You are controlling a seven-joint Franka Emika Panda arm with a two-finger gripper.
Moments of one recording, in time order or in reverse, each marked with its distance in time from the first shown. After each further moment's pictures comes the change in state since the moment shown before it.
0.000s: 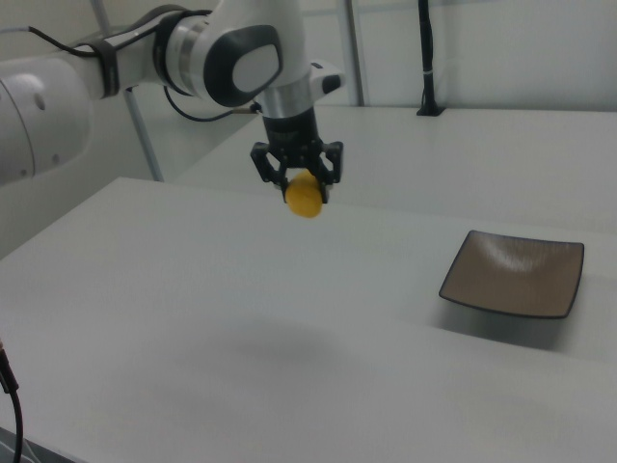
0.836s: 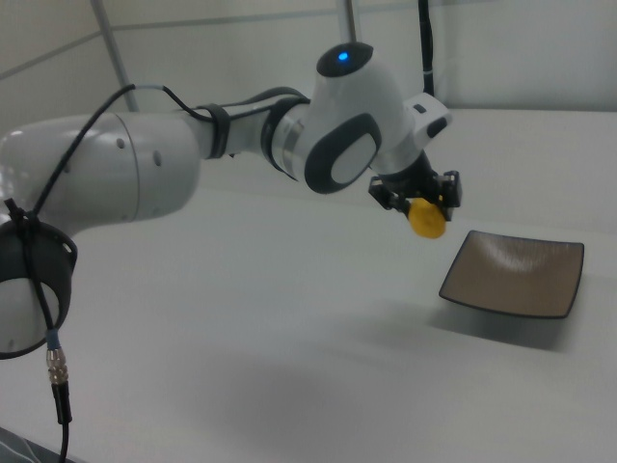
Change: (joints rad) arm -0.143 0.210 -0.023 -0.002 0.011 0.555 -0.052
